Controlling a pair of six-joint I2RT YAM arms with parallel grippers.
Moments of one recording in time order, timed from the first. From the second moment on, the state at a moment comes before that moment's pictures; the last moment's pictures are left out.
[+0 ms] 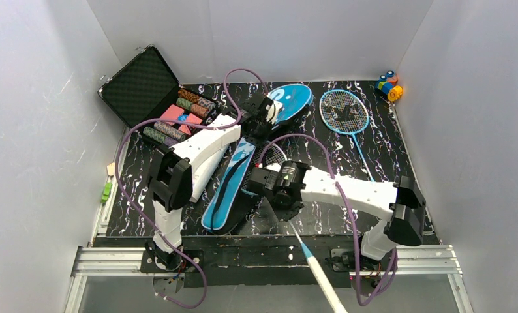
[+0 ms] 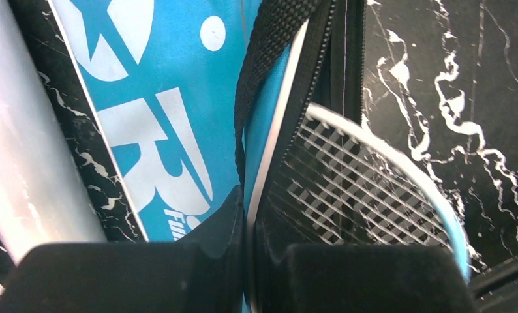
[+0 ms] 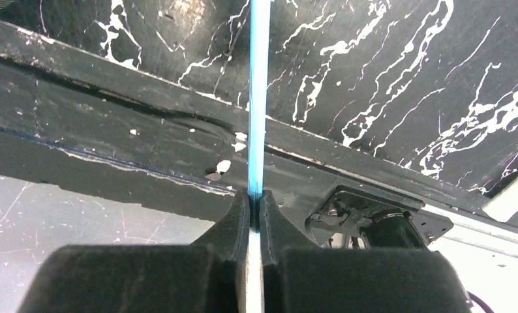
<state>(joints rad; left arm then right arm) -0.68 1.96 1.72 -0.76 -0.01 -0.08 1.26 1.55 1.36 -1.30 0.19 0.75</state>
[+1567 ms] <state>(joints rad) -0.69 1.89 1.62 -0.77 0.22 -0.15 0.85 1.42 1.16 -1.11 0.19 0.67</state>
